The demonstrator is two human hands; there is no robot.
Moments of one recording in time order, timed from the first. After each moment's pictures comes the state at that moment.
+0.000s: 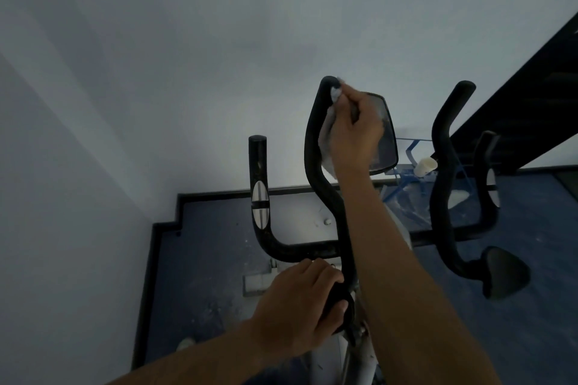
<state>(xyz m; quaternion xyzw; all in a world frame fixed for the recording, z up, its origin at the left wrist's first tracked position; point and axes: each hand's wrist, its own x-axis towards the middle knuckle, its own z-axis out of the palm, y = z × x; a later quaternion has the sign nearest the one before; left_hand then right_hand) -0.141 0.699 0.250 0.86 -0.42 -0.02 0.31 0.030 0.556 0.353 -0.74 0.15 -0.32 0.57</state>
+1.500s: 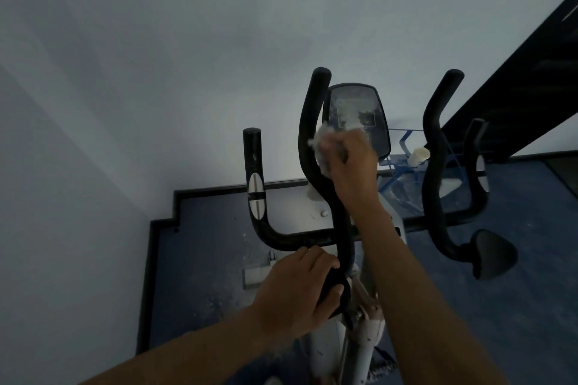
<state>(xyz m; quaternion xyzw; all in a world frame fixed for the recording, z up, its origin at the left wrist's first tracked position) -0.143 0.698 0.247 0.86 -0.40 -0.01 0.30 -0.032 0.532 0.315 -0.88 0.03 -0.26 0.39</state>
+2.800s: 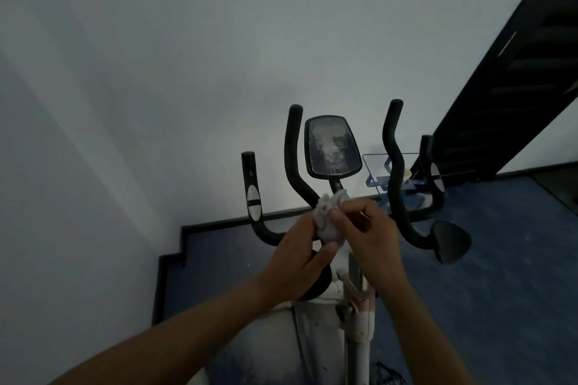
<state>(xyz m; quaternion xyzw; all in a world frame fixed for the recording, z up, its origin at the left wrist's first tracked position) -0.158 0.690 0.317 0.73 -0.38 -0.07 0.57 -0.209 0.546 0.370 -0.78 0.08 -0.20 0.58</state>
